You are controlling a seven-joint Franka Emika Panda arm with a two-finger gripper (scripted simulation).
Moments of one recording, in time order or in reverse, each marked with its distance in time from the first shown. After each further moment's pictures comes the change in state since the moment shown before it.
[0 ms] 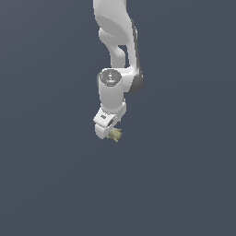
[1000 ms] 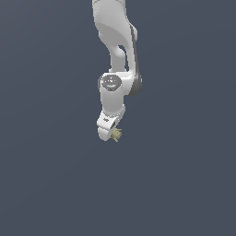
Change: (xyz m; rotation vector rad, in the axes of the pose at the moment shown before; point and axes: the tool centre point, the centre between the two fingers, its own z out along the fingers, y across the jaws) arm -0.001 -0.006 0.022 0.003 0.002 -0.115
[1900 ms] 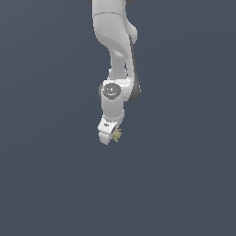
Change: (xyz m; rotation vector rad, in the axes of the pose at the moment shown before) arm 0.000 0.000 0.035 0.000 0.000 -0.003
